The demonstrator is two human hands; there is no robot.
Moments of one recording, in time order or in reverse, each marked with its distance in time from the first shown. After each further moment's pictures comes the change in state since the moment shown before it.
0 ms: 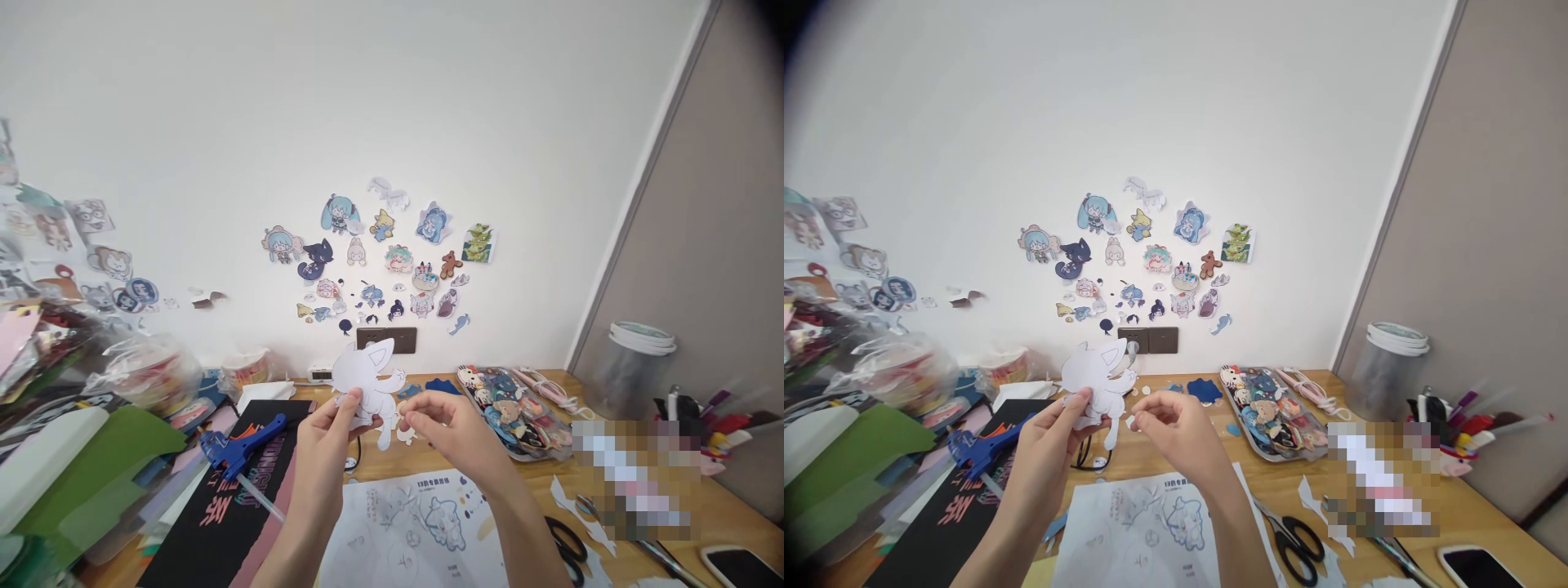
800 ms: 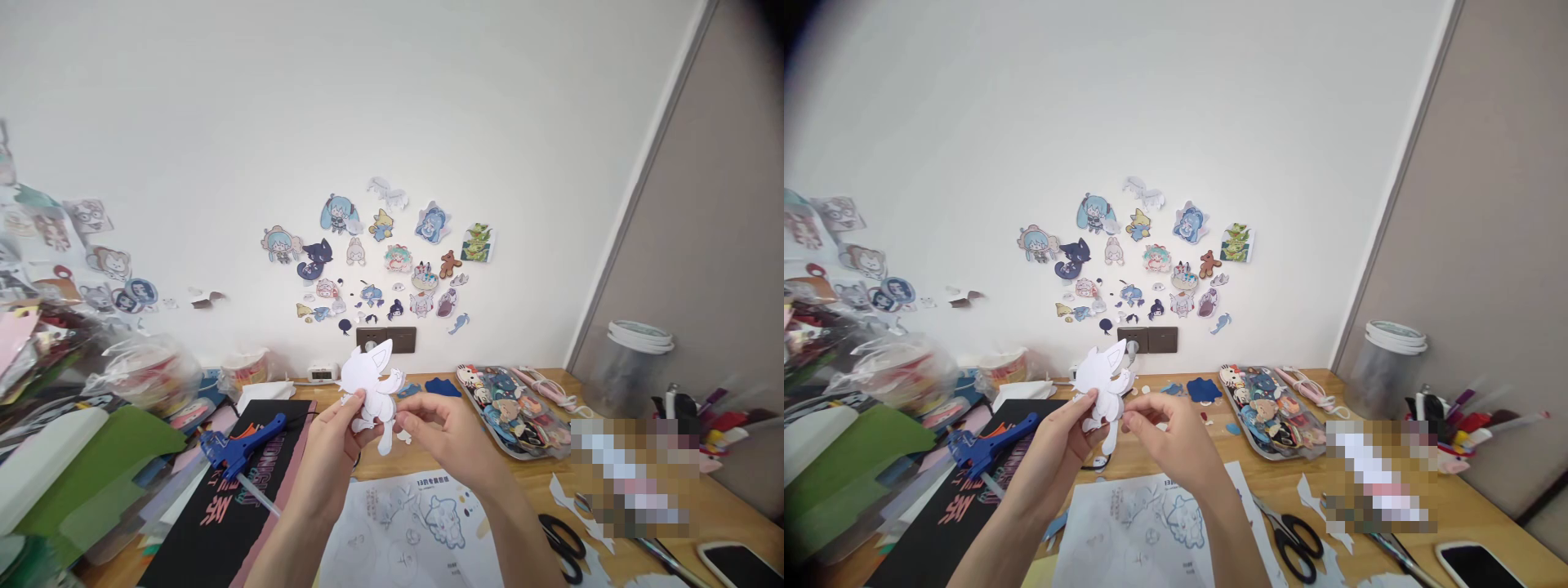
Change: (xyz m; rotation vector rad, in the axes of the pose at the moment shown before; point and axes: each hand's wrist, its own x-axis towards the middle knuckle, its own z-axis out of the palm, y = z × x) left_hand 0.001 0.007 0.005 -0.201 -0.073 -0.246; right_hand -0.002 -0.002 0.007 -0.006 -0.032 -0.143
